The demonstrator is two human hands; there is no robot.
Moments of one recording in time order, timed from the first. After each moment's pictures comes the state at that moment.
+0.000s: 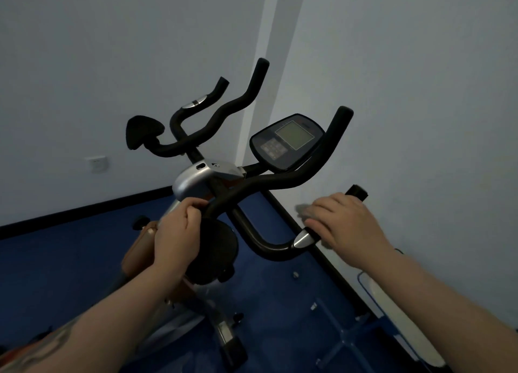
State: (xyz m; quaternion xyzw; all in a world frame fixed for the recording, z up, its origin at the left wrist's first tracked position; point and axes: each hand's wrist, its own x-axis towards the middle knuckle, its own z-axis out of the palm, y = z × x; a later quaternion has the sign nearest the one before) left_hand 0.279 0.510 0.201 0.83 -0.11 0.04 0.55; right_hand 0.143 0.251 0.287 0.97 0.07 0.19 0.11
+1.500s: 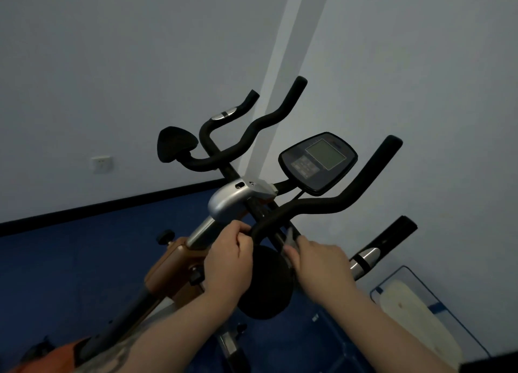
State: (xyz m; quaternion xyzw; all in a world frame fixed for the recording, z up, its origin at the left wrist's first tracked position) left_hand 0.284 0.511 0.197 0.77 -0.13 -0.03 0.62; right_hand 0.208 0.358 0.236 0.98 -0.13 0.05 0.11
